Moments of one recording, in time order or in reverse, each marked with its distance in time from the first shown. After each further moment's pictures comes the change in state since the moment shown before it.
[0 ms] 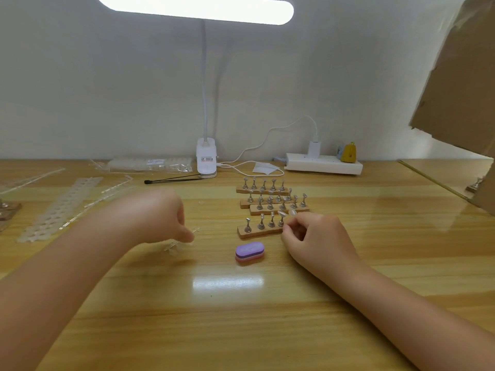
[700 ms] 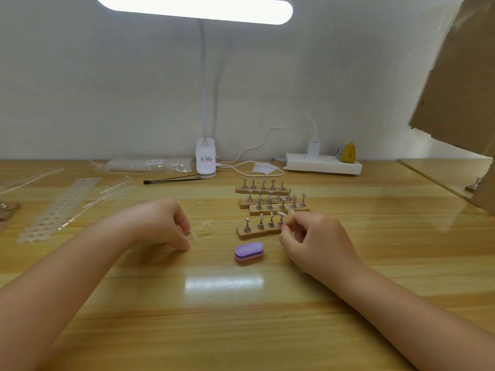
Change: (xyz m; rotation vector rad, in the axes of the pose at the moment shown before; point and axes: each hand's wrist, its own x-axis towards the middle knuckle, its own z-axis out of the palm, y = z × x) left_hand 0.018 -0.011 0.020 -0.401 -0.053 0.010; right_hand -0.003 -0.004 -0.003 0.036 0.031 -0.070
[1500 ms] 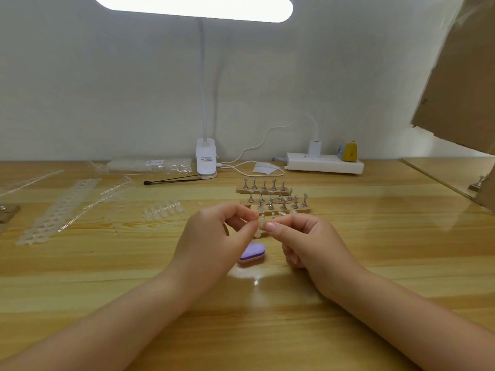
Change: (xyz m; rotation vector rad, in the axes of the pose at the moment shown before) left_hand -0.038 0.057 0.065 -0.577 0.519 0.529; right_hand -0.004 -0.023 0.000 0.972 -0.215 0.395
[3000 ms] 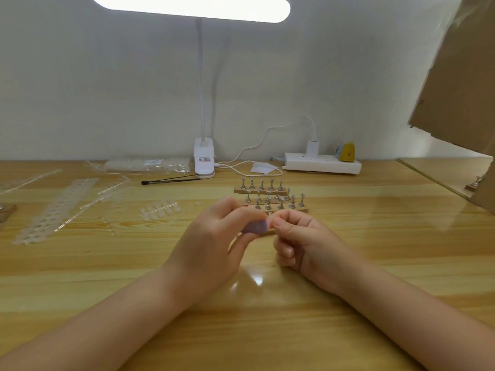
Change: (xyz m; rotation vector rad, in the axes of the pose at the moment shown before) left_hand 0.002 -0.011 -0.001 0.261 -0.012 0.566; right_hand 0.010 0.002 -0.013 0.287 -0.270 0.101
